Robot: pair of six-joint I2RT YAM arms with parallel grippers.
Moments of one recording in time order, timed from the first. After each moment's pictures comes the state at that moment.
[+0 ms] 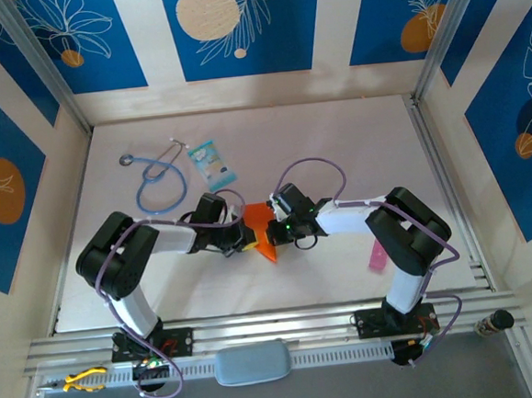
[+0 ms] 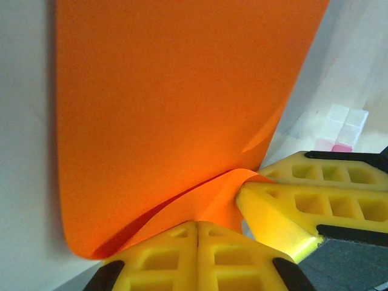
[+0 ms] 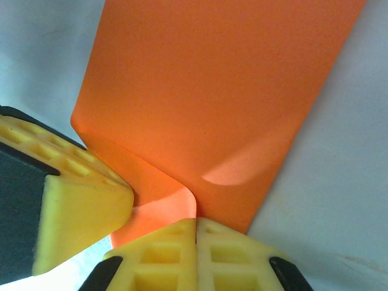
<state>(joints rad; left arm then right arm) -0.56 1.75 0.68 0.15 0.65 -0.96 0.73 1.74 0.86 -0.15 -0.28 0.52</state>
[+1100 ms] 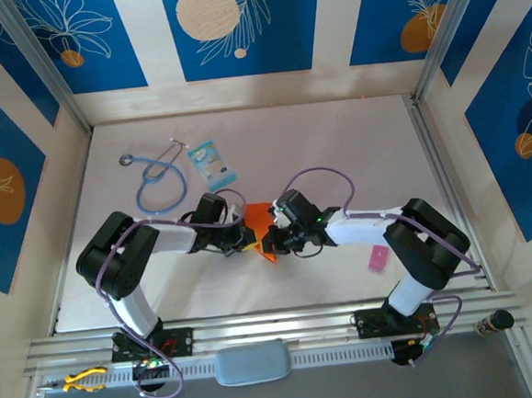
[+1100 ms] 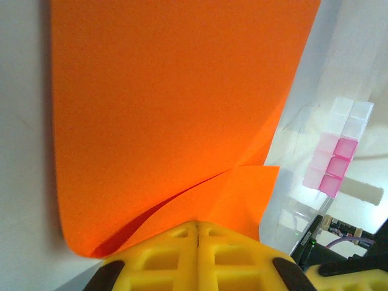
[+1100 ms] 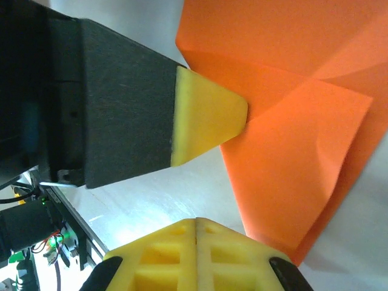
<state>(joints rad) -0.56 1.75 0.69 0.14 0.65 -0.92 0.77 1.62 0.77 -0.09 -0.47 0.80</state>
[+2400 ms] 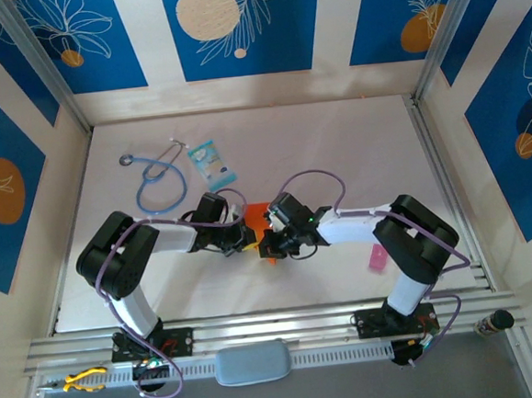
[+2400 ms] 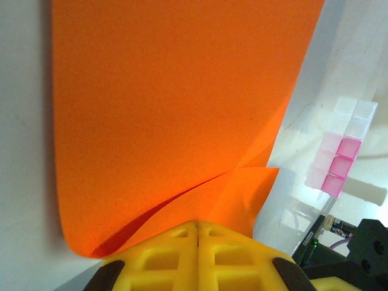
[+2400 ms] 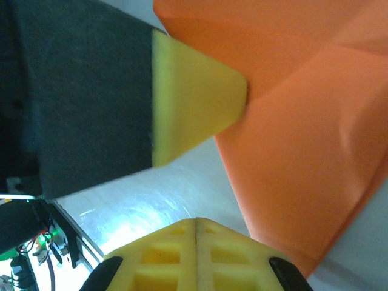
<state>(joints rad) -0.56 1.75 0.70 0.12 0.64 -0.91 0.81 1.68 0.81 -0.15 -0.46 0.81</state>
